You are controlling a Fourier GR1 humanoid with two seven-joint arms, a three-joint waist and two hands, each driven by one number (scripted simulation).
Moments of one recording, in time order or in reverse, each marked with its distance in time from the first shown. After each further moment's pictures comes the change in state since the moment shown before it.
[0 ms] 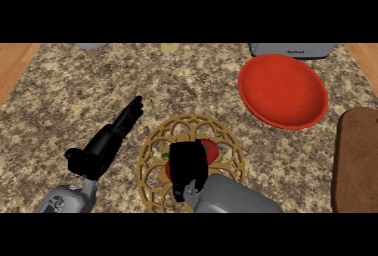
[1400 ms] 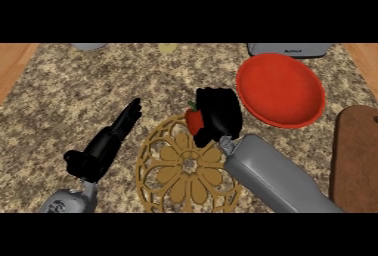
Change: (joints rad) left arm 0.038 -0.069 0.069 -0.014 -0.069 -0.057 0.017; right arm -0.074 -0.142 -0.254 0.020 0.377 -0.182 -0.314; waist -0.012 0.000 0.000
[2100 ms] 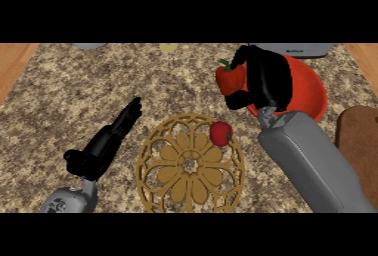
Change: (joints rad) left arm -0.007 -0.015 0.023 0.010 -0.019 -0.032 -0.011; right arm 0.005 -0.078 -0.303 -0.128 0.021 -0.109 -0.049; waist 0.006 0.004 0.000
